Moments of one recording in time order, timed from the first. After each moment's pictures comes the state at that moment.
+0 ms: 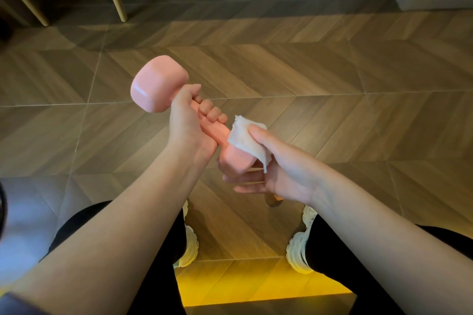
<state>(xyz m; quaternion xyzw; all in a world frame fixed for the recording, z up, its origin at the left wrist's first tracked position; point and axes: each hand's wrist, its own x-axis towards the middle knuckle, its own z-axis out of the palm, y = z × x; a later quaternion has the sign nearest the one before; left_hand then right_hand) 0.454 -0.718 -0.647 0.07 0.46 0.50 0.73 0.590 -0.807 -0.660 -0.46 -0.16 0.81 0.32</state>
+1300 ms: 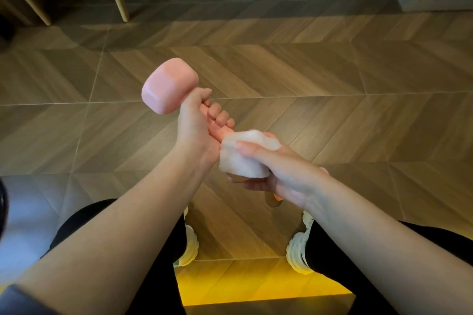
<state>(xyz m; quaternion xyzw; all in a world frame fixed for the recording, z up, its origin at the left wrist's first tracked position) 0.462 -0.724 -0.645 0.08 0.47 0.47 0.74 0.579 -0.812 -0.660 -0.55 -0.20 0.73 0.35</state>
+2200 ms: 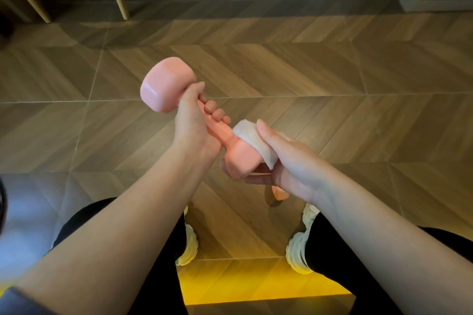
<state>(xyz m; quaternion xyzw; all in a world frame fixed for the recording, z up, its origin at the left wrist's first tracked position) 0.458 -0.720 -0.643 0.05 0.49 0.48 0.72 0.593 -0.806 -0.664 -0.53 -0.18 0.74 0.37</state>
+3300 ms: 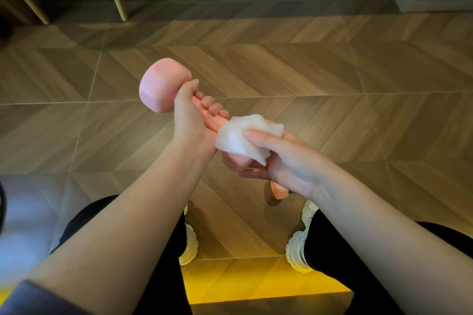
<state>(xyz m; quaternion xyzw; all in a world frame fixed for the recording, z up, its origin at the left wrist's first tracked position) 0.458 -0.714 -0.644 0.02 0.46 0.51 0.73 0.593 -0.804 -0.657 -0.46 -0.21 0.76 0.40</state>
